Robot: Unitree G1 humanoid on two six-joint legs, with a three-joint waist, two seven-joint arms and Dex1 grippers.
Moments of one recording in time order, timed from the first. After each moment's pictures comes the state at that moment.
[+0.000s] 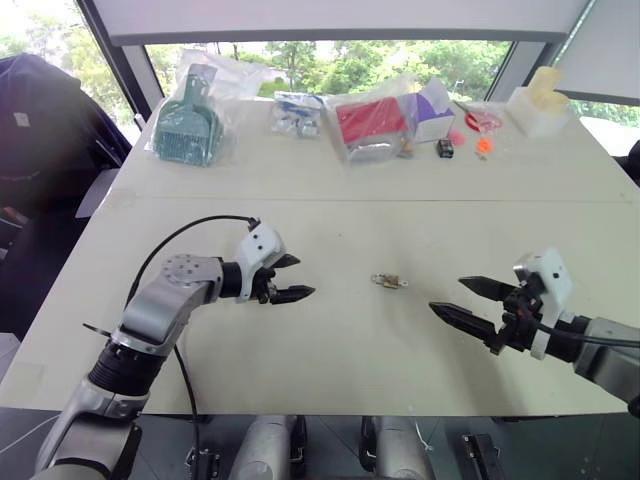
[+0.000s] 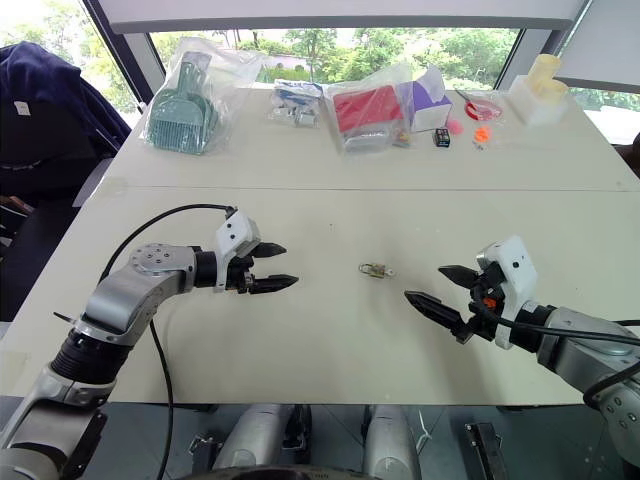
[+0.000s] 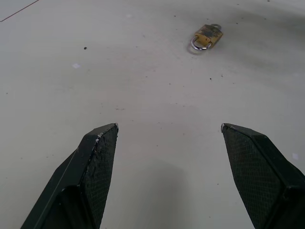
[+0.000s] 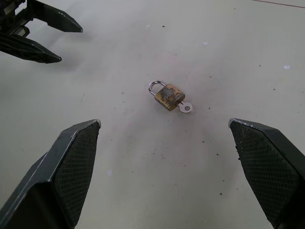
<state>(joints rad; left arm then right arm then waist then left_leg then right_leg) -0.46 0.58 -0.21 -0.15 -0.32 0.64 -0.91 0.15 -0.84 -0.45 -0.62 0.94 0.91 0.56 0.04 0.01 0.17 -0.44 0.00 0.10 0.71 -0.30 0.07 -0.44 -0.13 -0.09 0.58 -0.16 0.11</state>
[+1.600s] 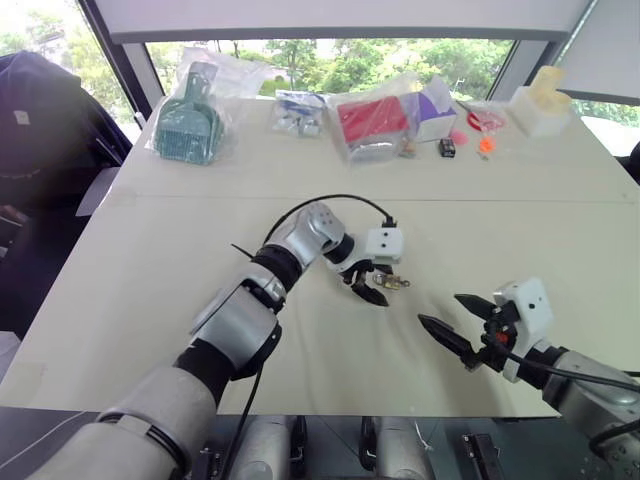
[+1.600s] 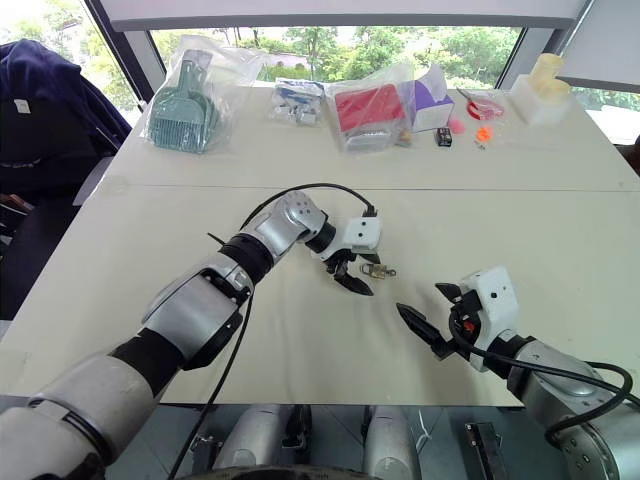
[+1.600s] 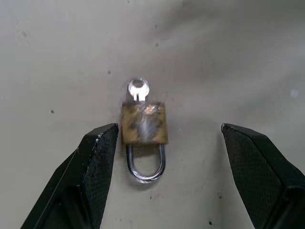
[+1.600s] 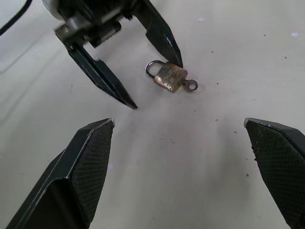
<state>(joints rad) -1.21 -0.02 -0.49 1.17 0.16 -0.07 -1.27 0.29 -0.65 -0.34 -0.73 0.73 0.80 0.42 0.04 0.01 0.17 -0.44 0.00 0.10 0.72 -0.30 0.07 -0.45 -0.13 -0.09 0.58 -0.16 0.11</state>
